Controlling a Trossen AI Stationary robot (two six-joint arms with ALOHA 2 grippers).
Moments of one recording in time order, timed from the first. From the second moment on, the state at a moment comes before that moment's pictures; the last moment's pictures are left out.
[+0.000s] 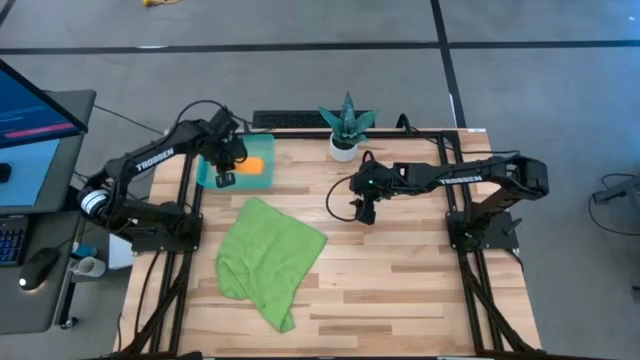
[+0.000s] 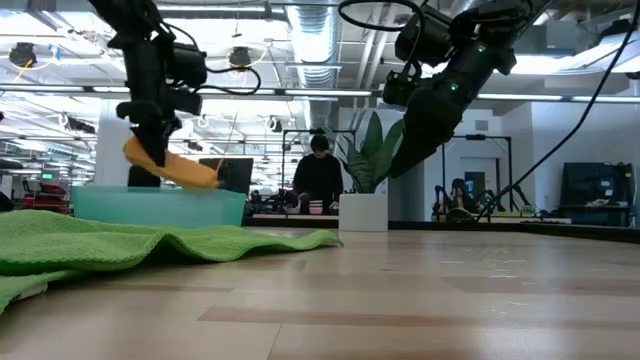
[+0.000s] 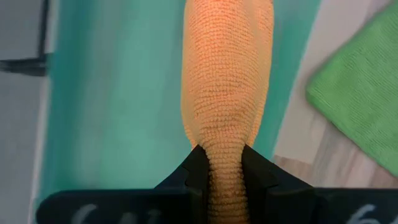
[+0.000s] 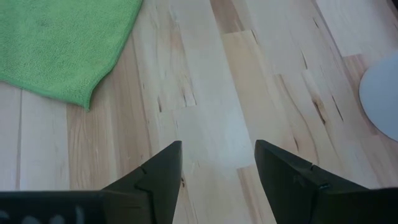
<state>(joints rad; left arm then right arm) 0.89 1.26 0.93 -0.96 0.03 0.65 -0.20 1.50 0.88 -0.30 0.00 -0.06</state>
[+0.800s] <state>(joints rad) 0.88 1.43 0.90 -0.75 -0.07 0.72 -0.16 1.50 0.88 -0.27 0.00 -0.06</state>
